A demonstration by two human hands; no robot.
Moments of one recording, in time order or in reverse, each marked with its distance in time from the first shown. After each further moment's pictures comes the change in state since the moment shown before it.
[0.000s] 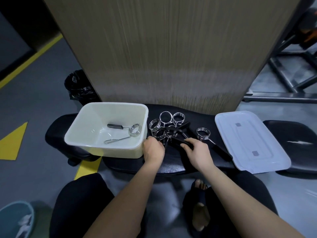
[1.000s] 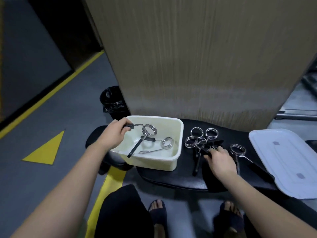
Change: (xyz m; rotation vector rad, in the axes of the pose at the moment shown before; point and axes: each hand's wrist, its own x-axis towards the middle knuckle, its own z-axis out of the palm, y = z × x) left_hand 0.113 -0.149 -0.234 0.108 0.079 0.576; right_hand 0.018 -0.043 0.036 -0.526 -0.047 -0.014
